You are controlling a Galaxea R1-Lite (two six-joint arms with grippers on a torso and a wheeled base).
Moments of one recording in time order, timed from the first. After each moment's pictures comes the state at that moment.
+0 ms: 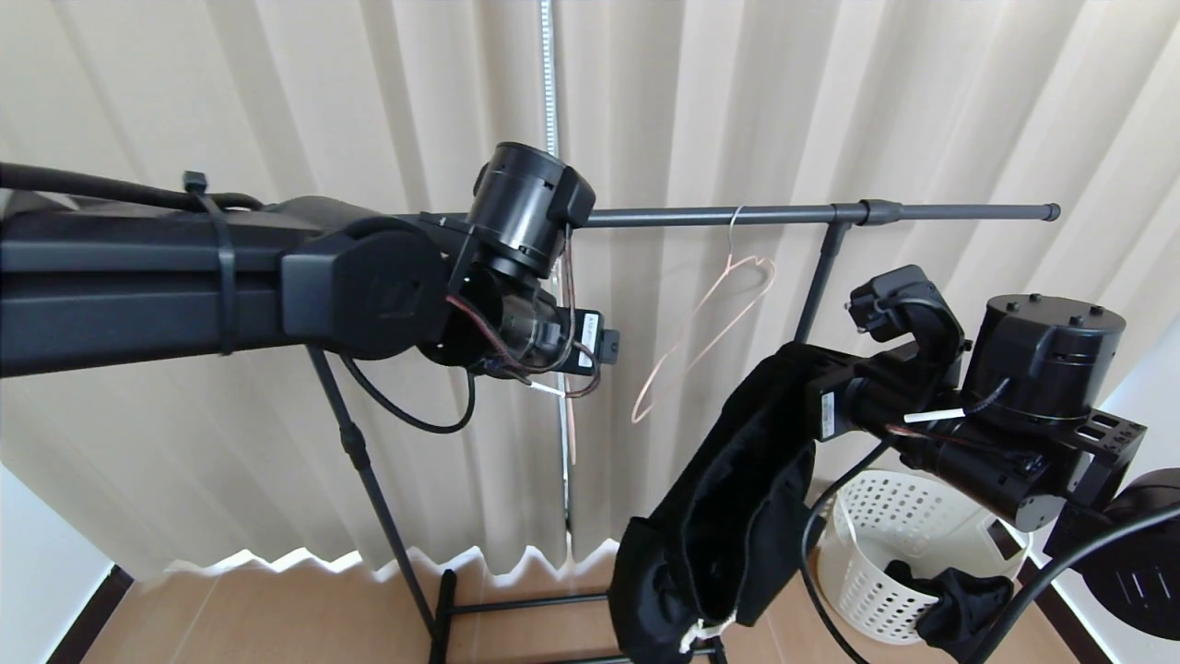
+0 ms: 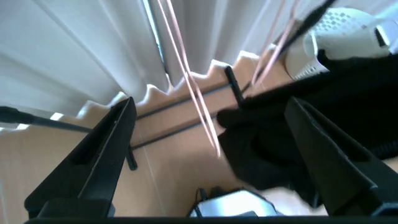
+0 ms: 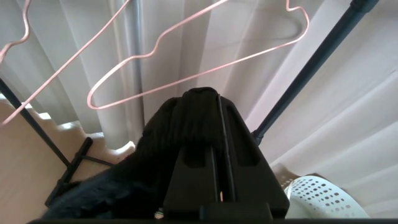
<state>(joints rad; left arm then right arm) -0.68 2.00 -1.69 0.35 0.33 -0.24 0.45 1.71 -0.65 -0.89 -0.18 -0.11</state>
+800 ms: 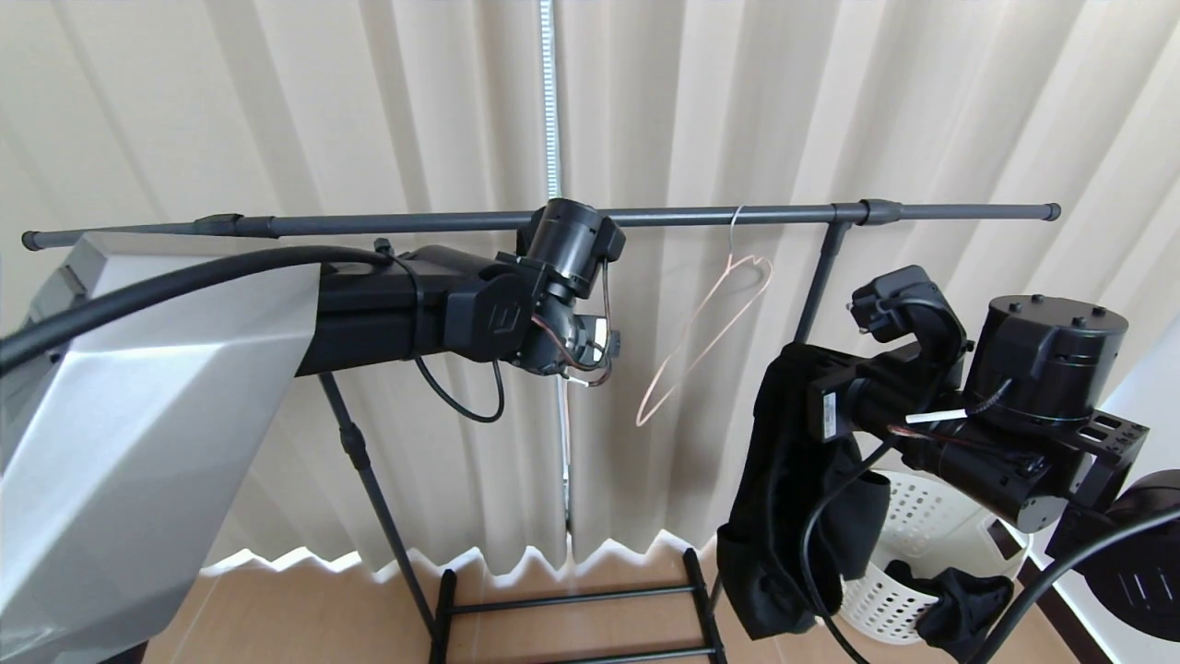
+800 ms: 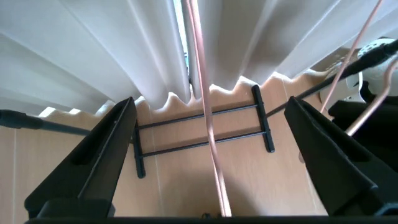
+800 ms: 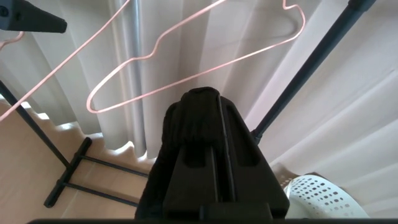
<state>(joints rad) -0.63 2.26 -1.94 0.35 0.45 -0.28 0.45 1.71 -0.65 -0.89 -0.18 -0.11</state>
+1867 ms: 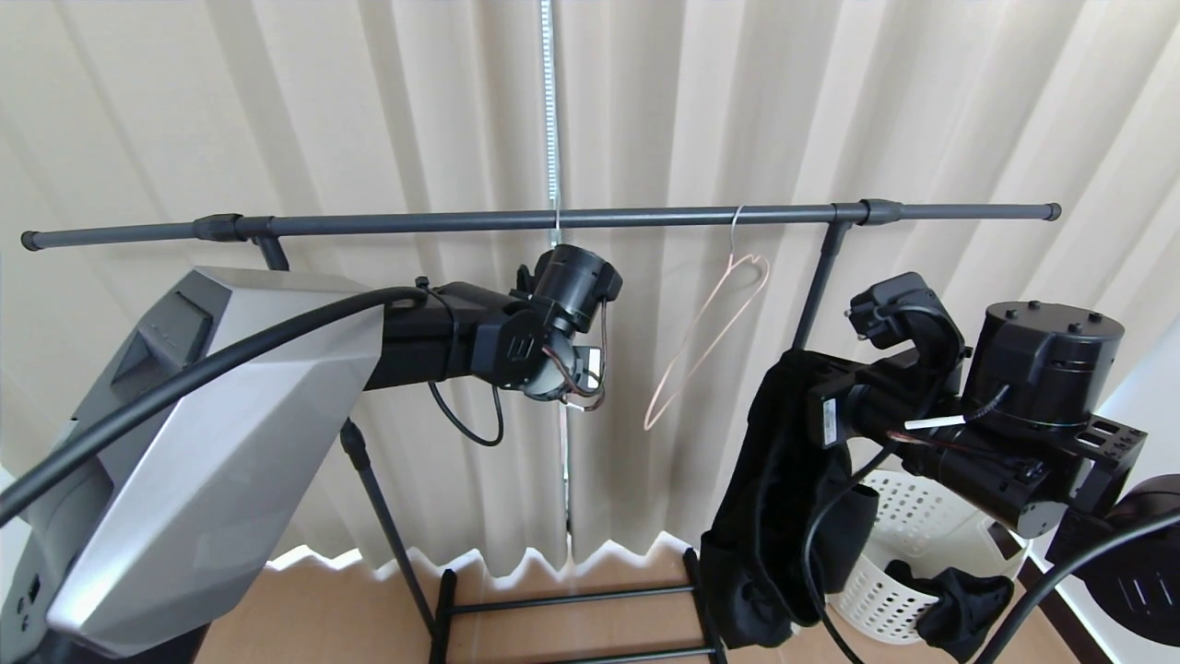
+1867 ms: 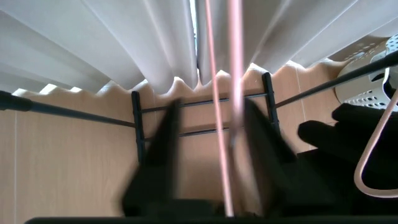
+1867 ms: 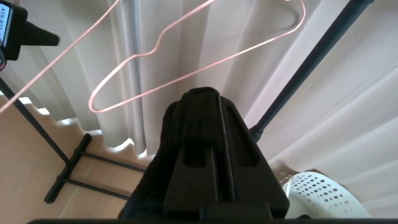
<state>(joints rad) -0.60 2.34 -1.93 0.35 0.45 -0.33 0.45 1.71 -0.63 -0.89 -0.18 -0.11</state>
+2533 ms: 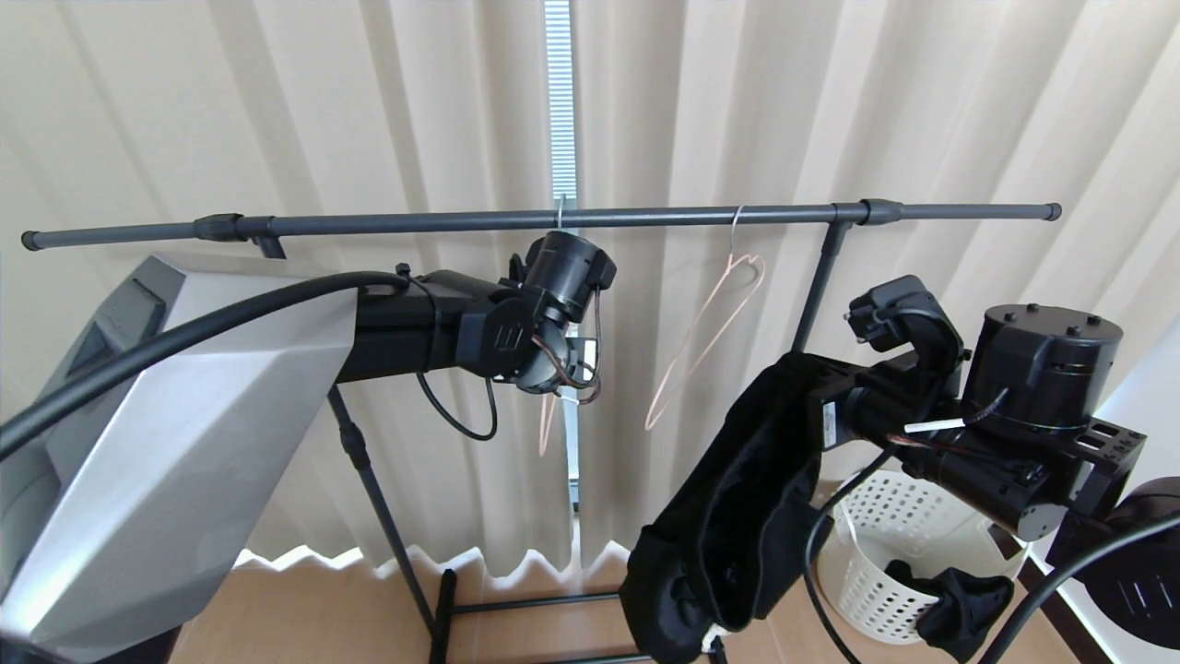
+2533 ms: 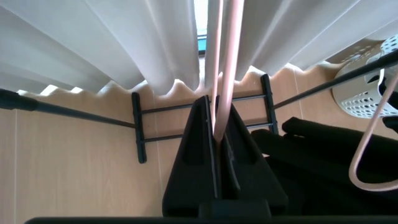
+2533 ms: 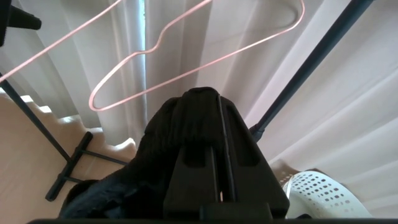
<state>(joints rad) -0.60 2.29 -1.91 0.35 0.45 -0.32 0.45 1.71 -0.63 -0.89 -0.18 -0.11</state>
